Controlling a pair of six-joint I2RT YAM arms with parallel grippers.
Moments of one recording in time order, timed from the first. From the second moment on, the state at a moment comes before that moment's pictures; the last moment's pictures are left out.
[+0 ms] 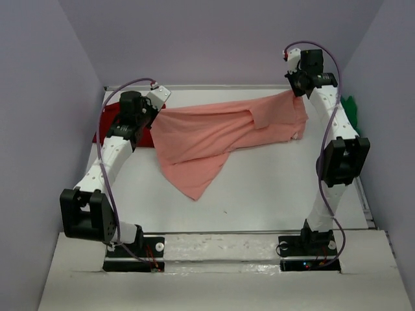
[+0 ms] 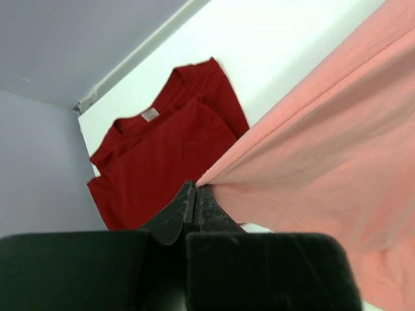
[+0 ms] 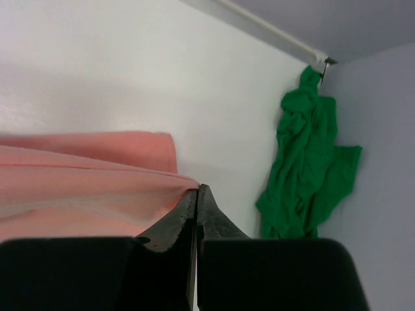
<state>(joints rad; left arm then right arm) -0.15 1.35 1.11 -0.22 0.05 0.54 0.06 1.92 1.94 -0.70 0.16 -0.45</state>
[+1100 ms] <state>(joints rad) -0.06 0.74 1.44 -0.53 0.41 0.53 0.01 0.92 1.91 -0.80 -0.07 -0.27</state>
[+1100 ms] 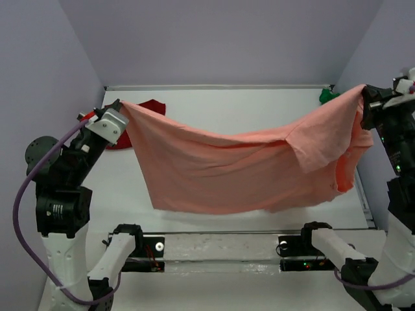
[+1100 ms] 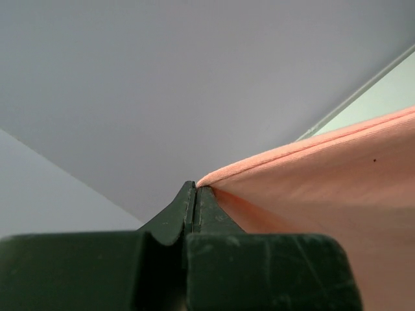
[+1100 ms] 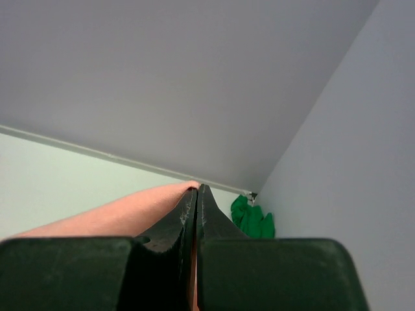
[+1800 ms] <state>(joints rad) -0.06 1.49 1.34 -0.20 0.24 0.52 0.01 1.82 1.91 -0.57 0.05 -0.39</state>
